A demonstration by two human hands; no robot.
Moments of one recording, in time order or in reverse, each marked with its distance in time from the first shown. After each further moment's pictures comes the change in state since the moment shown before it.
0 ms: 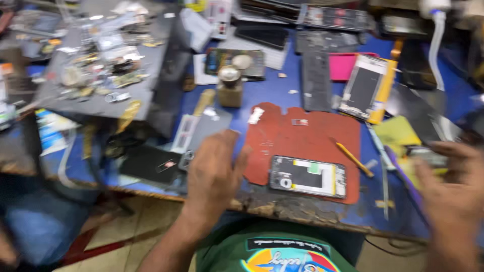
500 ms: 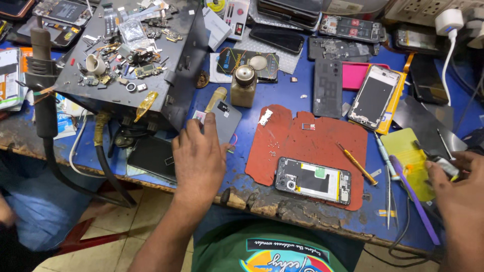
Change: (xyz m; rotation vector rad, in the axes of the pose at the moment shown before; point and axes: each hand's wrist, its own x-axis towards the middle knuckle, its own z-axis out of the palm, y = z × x) left_hand 0.004 -0.026 -0.011 0.454 -0.195 -0.299; right_hand 0.027 0.064 -0.019 -0.465 0.025 0.031
